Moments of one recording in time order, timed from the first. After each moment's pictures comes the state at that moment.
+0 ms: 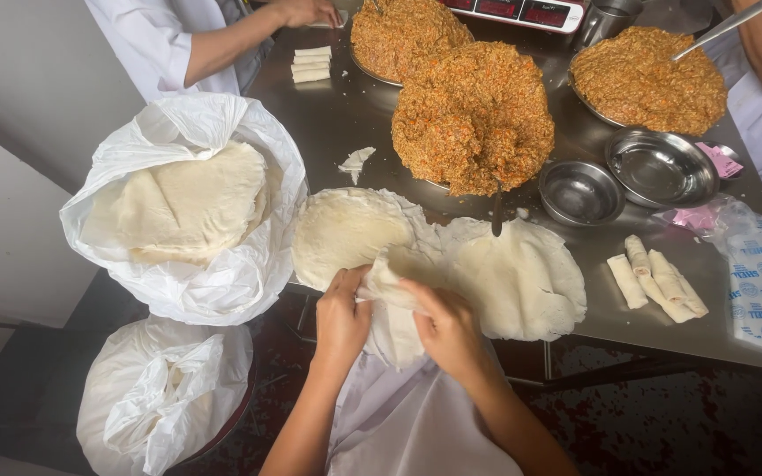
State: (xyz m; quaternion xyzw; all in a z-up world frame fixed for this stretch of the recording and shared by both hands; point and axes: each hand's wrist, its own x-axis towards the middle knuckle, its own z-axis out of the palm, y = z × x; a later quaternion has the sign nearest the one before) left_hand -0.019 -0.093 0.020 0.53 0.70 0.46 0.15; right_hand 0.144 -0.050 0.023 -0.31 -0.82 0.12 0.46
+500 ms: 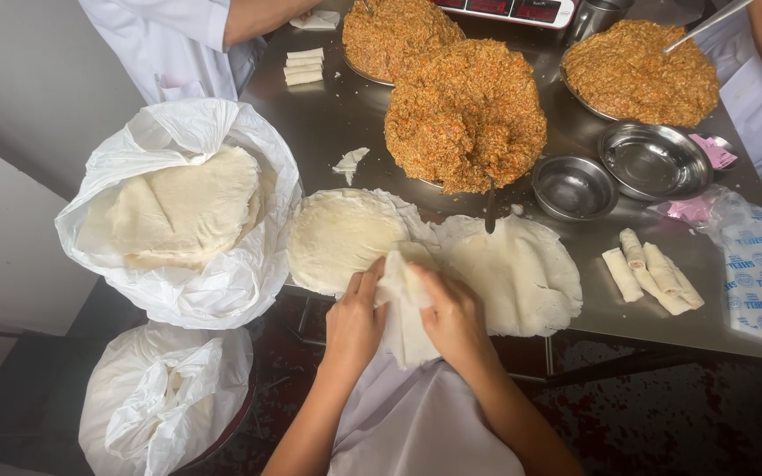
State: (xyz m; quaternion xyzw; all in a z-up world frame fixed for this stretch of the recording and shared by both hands) left_hand 0.006 -0.101 0.055 0.59 0.72 0.35 0.12; right_hand 0.150 -0.040 0.028 -0.37 -0.80 0.12 0.45
